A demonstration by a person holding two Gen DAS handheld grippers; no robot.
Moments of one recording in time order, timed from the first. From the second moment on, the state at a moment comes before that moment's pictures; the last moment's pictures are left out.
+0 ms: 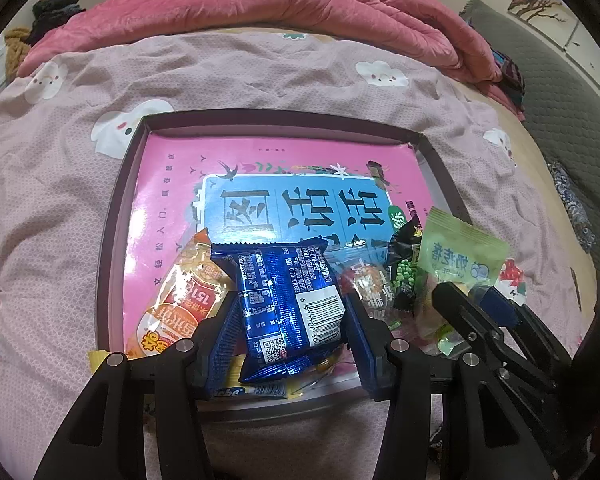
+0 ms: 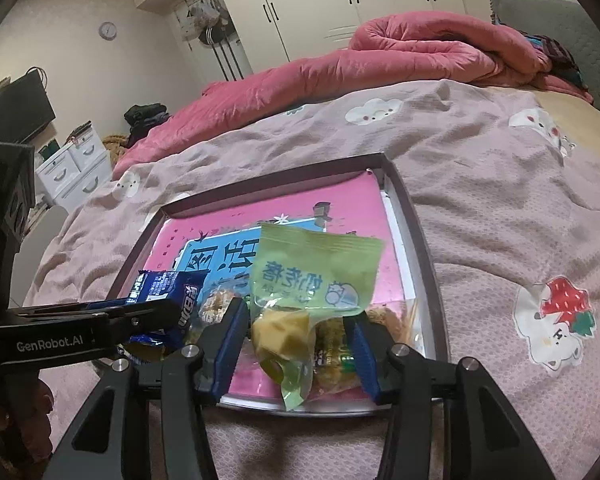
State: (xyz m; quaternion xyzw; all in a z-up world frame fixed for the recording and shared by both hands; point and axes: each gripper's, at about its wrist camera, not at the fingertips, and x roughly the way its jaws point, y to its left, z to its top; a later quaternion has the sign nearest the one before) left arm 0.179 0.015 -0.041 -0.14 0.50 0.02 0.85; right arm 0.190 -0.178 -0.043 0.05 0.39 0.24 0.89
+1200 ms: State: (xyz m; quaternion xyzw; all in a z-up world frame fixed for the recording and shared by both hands) left arm 0.176 0.015 -0.027 -0.14 0.49 0.01 0.86; right arm 0.183 -0.179 -0.035 0.02 0.37 0.23 0.90
